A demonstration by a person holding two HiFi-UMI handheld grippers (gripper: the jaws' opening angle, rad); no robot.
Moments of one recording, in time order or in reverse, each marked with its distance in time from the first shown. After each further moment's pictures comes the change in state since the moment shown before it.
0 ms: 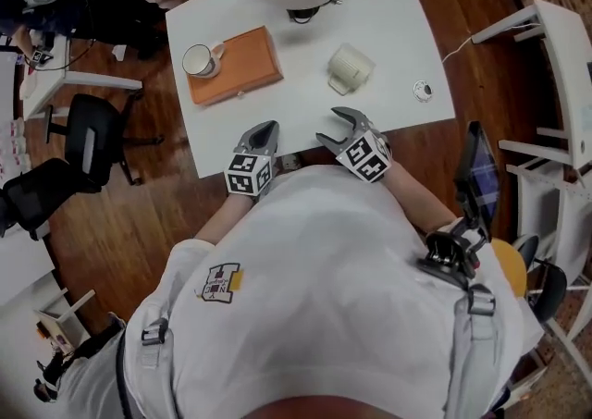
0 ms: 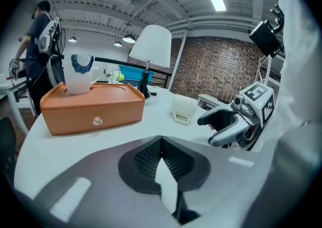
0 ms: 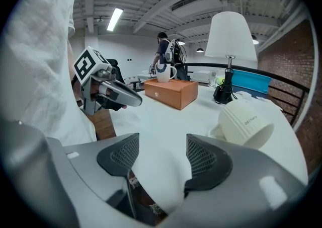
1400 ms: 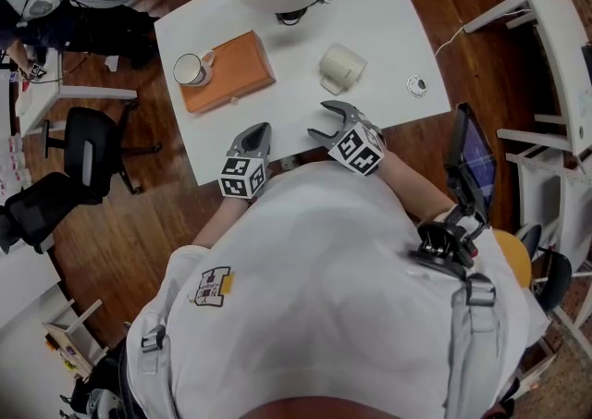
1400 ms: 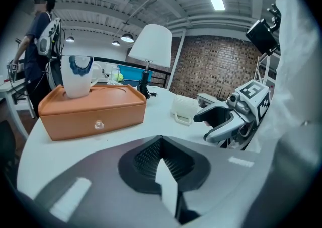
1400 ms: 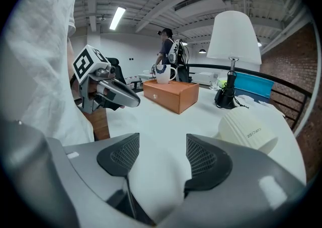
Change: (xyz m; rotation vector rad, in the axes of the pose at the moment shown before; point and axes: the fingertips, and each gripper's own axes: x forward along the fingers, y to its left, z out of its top) left arm -0.001 0.003 0.008 0.012 -0.001 -0.013; right arm 0.007 -0.008 0.014 -0.048 -0.006 0.007
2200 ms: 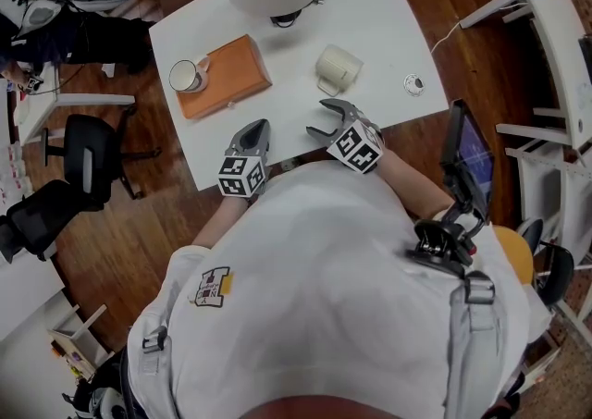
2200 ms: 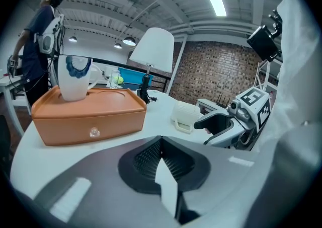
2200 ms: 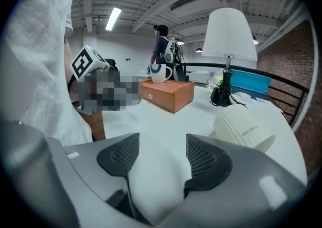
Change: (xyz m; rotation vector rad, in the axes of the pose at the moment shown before) left arm 0.012 0.002 0.016 -0.025 -0.051 -0.014; right arm 0.002 -0.013 -0.003 0.038 0.004 -0.018
